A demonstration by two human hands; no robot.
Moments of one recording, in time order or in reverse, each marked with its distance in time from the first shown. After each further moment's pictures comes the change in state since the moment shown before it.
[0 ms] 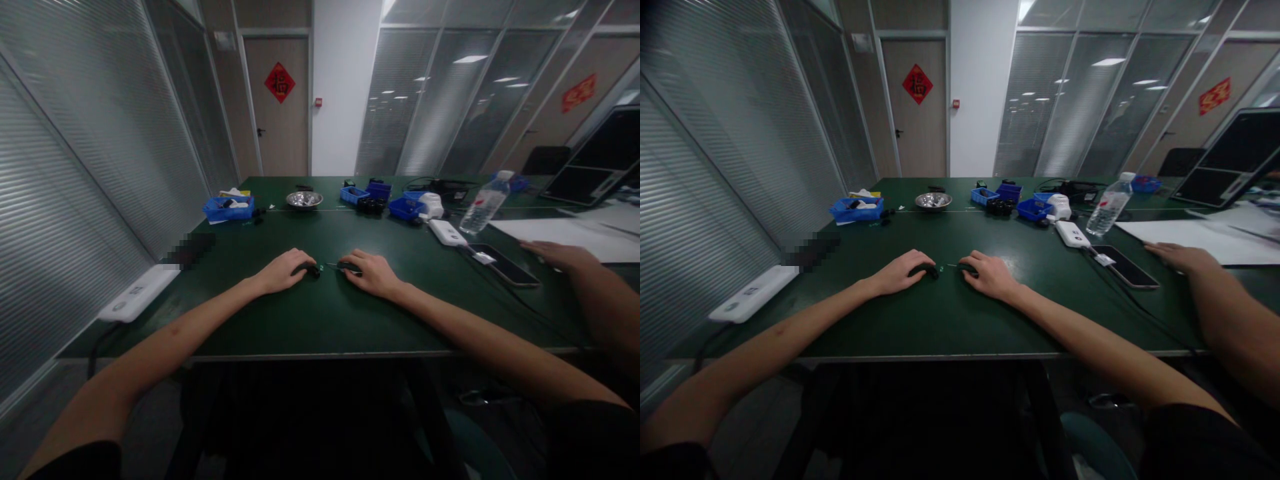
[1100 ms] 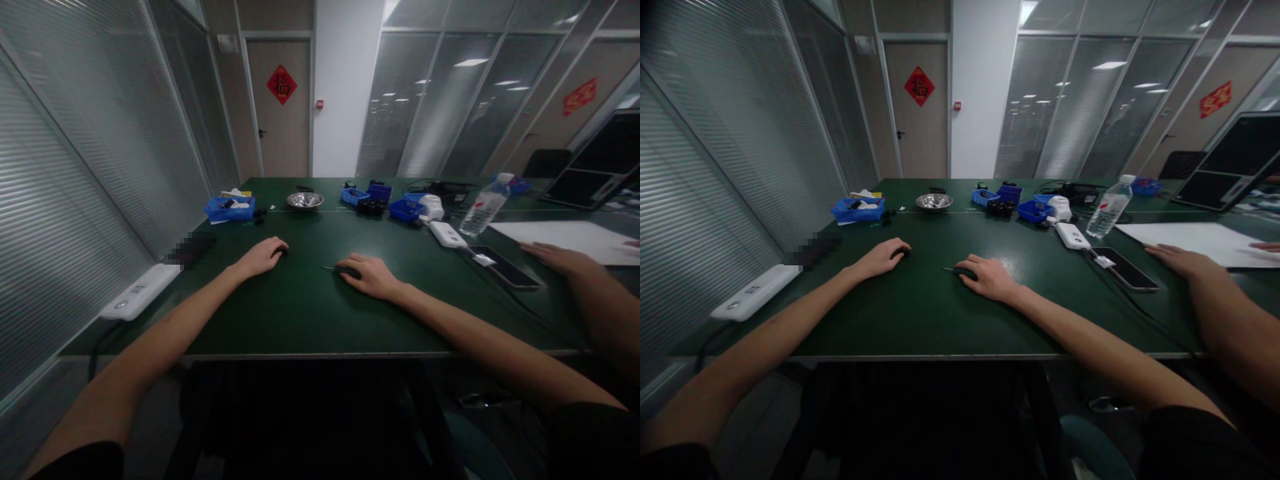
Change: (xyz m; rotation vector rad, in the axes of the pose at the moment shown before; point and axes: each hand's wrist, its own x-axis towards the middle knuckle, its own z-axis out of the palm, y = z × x) left_hand -0.018 -0.070 -0.030 0.150 0.027 -0.281; right_hand 0.000 0.002 -0.002 0.056 -0.035 -0.115
